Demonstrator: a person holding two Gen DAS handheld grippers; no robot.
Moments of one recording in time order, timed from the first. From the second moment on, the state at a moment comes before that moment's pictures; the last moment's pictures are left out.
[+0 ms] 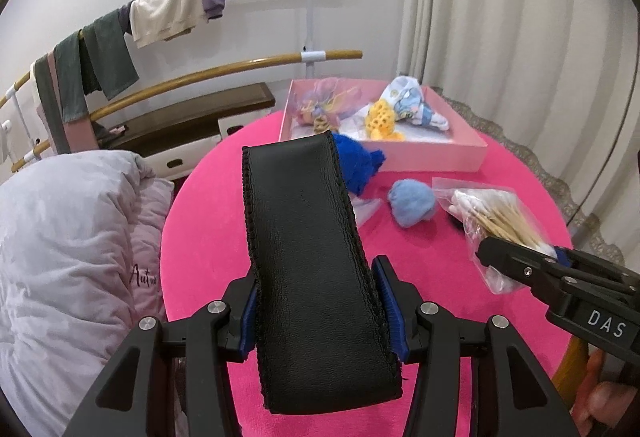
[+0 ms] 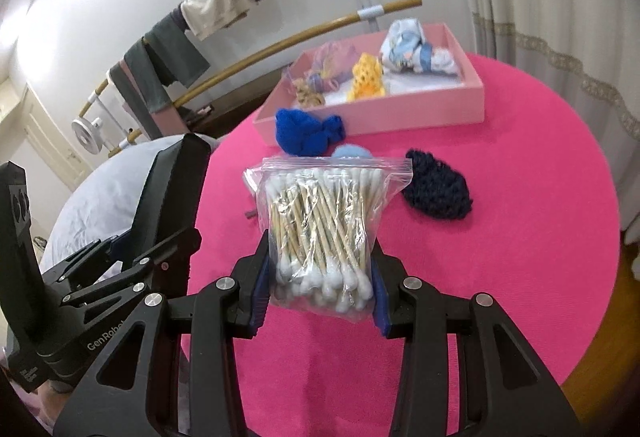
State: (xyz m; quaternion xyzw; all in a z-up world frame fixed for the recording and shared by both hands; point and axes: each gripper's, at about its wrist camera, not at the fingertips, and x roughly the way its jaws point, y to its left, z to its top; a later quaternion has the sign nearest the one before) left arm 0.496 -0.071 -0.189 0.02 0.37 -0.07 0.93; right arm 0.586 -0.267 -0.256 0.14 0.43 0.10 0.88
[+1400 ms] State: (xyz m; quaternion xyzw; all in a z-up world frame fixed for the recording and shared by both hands) left arm 0.653 -0.076 -0.122 0.02 0.31 -0.09 0.94; right arm 0.689 -0.296 -0.168 0.08 0.37 0.05 0.92
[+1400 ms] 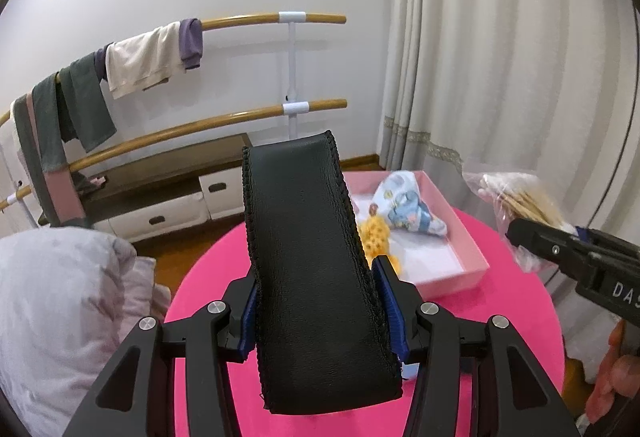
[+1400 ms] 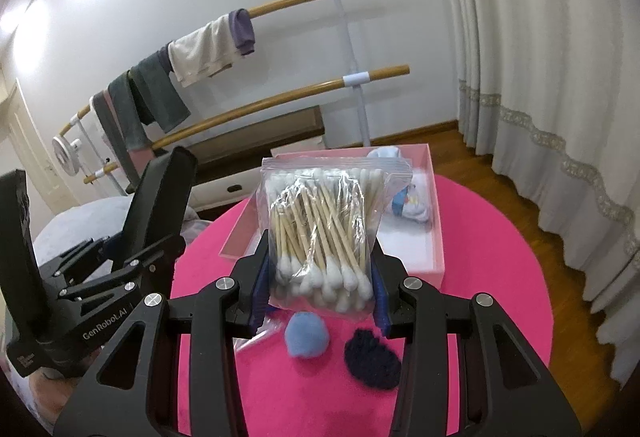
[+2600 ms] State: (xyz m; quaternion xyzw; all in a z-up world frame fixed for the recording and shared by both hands) left arm 0.973 -0.130 -0.188 0.03 0.40 -0.12 0.91; right arm 0.833 -0.333 -0.237 0.08 0.46 0.03 0.88
